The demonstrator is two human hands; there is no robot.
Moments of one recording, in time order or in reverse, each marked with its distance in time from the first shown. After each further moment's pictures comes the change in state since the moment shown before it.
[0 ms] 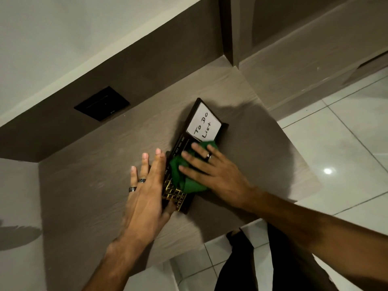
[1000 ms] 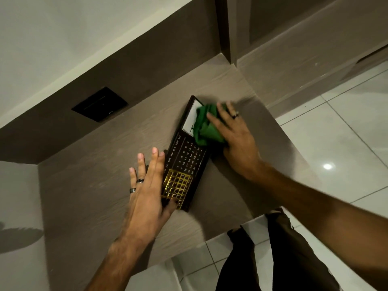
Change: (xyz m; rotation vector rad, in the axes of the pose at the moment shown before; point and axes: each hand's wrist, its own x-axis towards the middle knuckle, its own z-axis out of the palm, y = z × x) left_hand 0.003 0.000 -0.004 -0.070 -0.030 -0.031; right_hand 0.013 0.056 -0.018 0.110 0.117 0.552
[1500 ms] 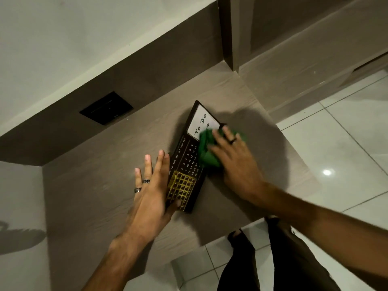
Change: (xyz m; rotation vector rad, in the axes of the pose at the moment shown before) left_hand 0.000 -0.008 -0.004 0.002 -0.022 0.102; right_hand -0.037 -0.020 0.008 -0.174 -0.117 -0.106
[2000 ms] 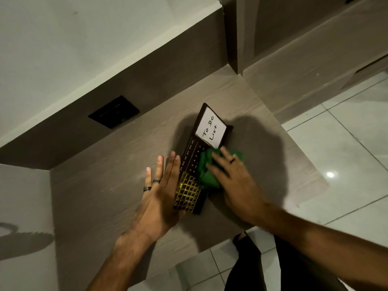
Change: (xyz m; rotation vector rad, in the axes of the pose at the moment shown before) left_hand 0.005 -0.012 0.002 0.152 -0.078 0.042; right_hand -0.028 -0.039 0.008 0.042 -0.004 -0.002
